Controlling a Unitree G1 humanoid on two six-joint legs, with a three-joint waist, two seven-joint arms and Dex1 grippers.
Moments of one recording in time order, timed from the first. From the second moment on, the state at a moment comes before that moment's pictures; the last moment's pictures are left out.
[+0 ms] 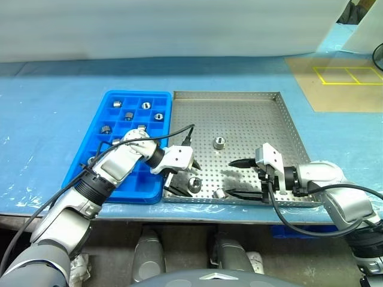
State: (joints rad) left arm -0.69 0.53 -0.52 0.11 -0.06 0.18 -1.39; right arm -0.16 -0.79 0.09 -0.30 0.42 0.50 1.12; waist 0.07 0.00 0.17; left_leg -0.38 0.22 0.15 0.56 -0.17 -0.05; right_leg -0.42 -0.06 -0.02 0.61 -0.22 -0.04
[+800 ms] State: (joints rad) left arm -0.70 0.44 -0.57 0.19 0.06 0.12 -1.39; right arm -0.16 -0.78 0.09 -0.33 0.43 0.52 1.08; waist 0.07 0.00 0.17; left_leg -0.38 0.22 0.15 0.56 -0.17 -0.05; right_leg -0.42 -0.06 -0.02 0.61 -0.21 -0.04
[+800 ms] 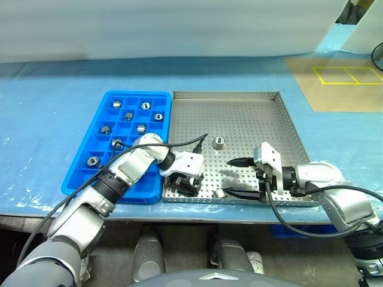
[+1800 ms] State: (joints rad) left arm -0.43 0.28 -0.13 -0.42 -0.03 0.93 -0.68; right arm -0.35 -0.64 0.15 -0.15 0.37 0.37 1.11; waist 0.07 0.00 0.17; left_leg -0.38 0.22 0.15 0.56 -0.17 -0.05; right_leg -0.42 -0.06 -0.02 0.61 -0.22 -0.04
